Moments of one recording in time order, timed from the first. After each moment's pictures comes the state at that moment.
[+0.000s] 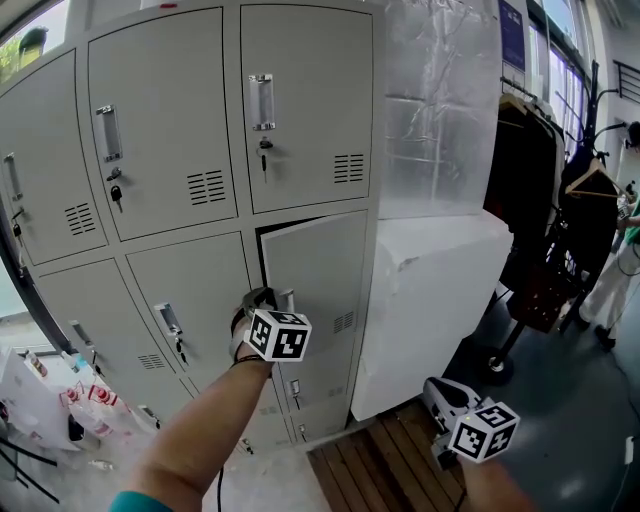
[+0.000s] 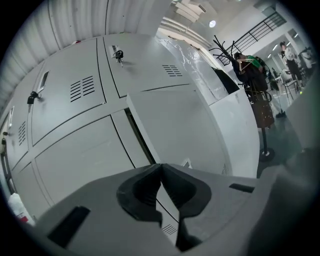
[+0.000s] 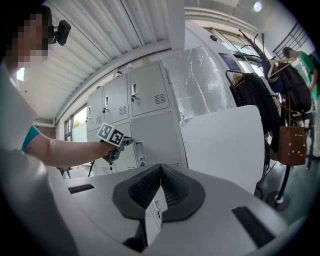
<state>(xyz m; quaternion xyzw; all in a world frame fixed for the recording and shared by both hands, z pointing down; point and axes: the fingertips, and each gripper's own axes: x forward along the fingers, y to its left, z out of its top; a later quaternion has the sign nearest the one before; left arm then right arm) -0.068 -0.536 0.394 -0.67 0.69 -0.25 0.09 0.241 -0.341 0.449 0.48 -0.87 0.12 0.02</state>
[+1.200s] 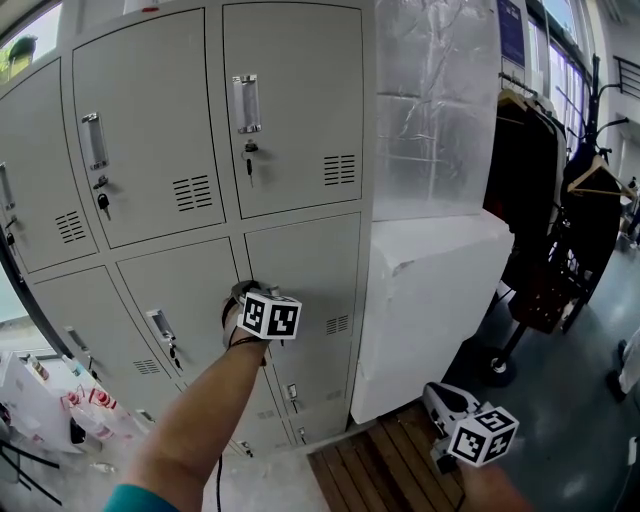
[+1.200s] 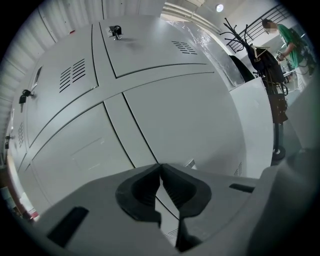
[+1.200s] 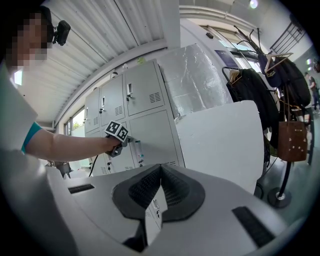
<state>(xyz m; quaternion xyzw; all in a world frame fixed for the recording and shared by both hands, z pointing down) -0.091 -0.581 0.395 -0.62 0.73 -0.28 0.05 0.259 -0.356 0.461 0.48 -0.86 0.14 0.01</state>
